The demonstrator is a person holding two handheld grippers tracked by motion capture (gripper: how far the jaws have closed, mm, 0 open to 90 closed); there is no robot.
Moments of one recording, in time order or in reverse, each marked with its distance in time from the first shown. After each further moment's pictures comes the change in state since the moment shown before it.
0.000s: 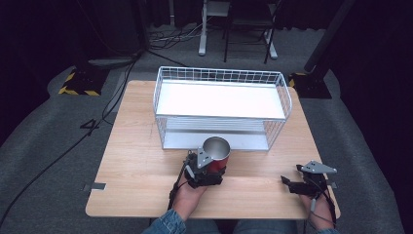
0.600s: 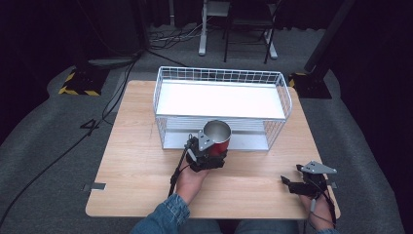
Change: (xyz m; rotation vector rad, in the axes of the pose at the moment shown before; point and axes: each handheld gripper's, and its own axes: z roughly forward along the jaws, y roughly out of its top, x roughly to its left) left arm 0.015 0.038 0.009 -0.040 0.036 -0.008; right arm 0.001 0.000 0.000 -0.007 -0.008 -0.011
